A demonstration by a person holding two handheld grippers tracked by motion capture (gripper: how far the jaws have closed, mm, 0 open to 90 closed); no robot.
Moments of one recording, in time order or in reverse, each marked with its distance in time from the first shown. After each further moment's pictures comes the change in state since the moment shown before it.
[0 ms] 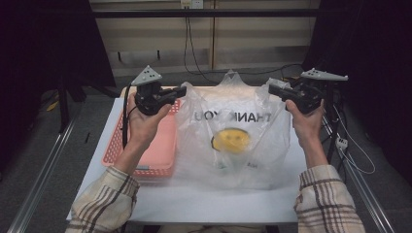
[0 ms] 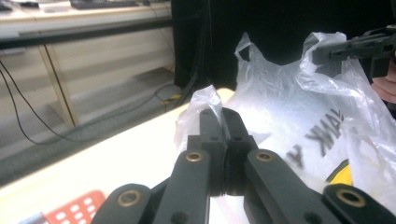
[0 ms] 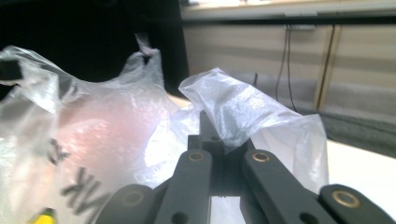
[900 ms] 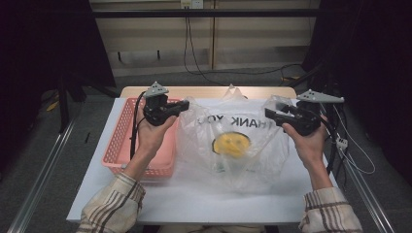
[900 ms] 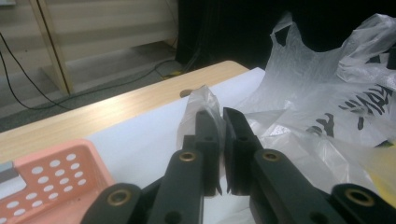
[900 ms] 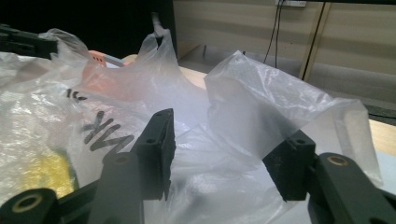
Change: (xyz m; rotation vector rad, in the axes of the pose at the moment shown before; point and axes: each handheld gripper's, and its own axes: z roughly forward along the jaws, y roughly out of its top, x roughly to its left) left arm 0.005 -0.035 0.021 0.072 0.014 -0.058; right arm 0.026 -0.037 -0.024 0.072 -0.053 -0.048
